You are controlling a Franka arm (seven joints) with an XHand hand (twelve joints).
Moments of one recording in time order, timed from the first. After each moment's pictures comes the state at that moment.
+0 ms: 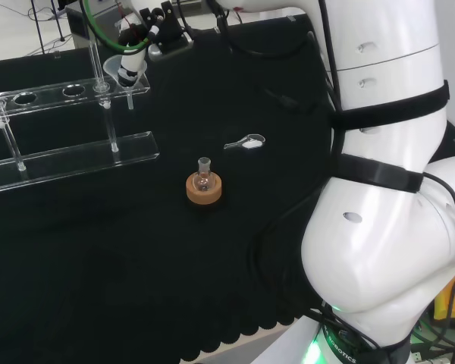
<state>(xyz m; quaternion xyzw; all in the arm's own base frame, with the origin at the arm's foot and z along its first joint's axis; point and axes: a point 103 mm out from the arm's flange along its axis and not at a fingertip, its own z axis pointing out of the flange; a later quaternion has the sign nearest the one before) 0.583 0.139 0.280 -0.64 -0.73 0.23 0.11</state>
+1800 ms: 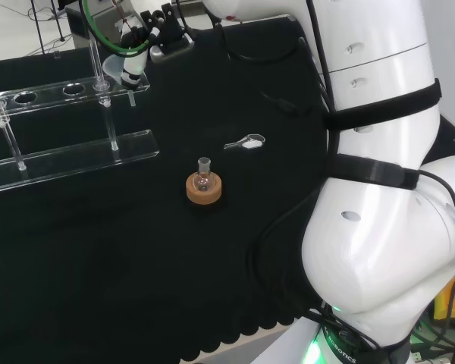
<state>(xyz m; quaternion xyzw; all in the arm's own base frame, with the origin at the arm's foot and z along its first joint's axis) 0.585 0.132 0.272 -0.63 -0.73 0.24 0.12</state>
